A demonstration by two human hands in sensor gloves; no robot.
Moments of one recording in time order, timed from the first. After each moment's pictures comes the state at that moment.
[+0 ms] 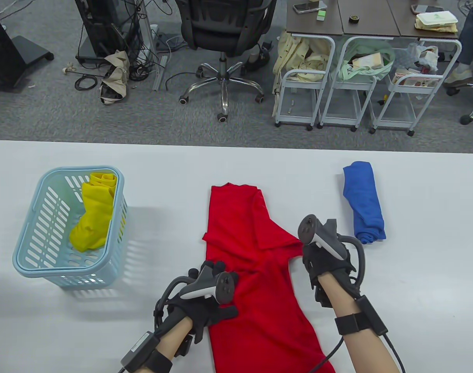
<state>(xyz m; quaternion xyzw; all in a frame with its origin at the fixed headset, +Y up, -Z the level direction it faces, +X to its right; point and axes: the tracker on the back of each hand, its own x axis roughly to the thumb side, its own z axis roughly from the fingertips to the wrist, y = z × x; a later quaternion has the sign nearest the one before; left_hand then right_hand) -0.105 -0.794 -0.275 -0.36 -0.21 -0.05 0.91 0.150 -0.726 -0.356 0.03 0.19 0.98 0.05</state>
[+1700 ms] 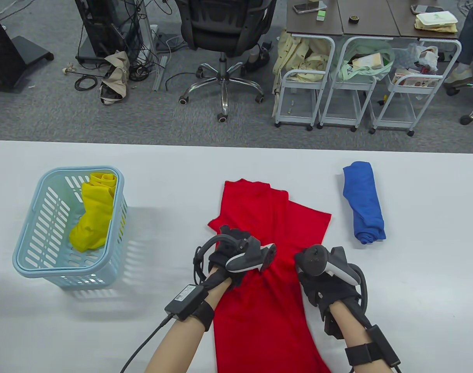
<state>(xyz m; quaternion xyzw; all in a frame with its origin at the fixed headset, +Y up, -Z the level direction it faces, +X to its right) -0.036 -0.739 -0.356 -0.03 -0.16 -0.27 0.95 0.191 -0.772 -0.309 0.03 0.27 0.96 0.09</state>
